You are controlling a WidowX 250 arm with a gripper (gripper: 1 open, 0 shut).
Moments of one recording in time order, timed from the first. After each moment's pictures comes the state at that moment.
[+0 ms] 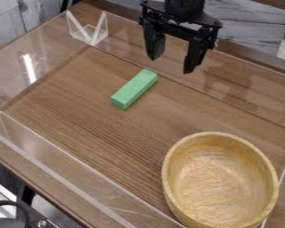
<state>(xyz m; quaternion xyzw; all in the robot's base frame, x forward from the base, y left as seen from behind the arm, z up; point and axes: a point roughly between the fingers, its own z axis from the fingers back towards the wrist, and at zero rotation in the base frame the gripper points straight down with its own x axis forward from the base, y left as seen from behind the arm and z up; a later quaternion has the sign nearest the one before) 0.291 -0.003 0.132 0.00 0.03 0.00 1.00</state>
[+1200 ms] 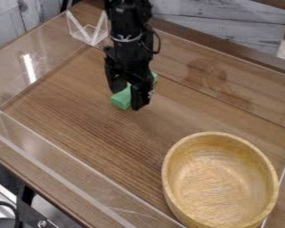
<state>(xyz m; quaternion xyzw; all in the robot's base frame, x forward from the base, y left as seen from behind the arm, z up) 0.276 0.064 0.047 0.00 0.00 -0.13 0.99</state>
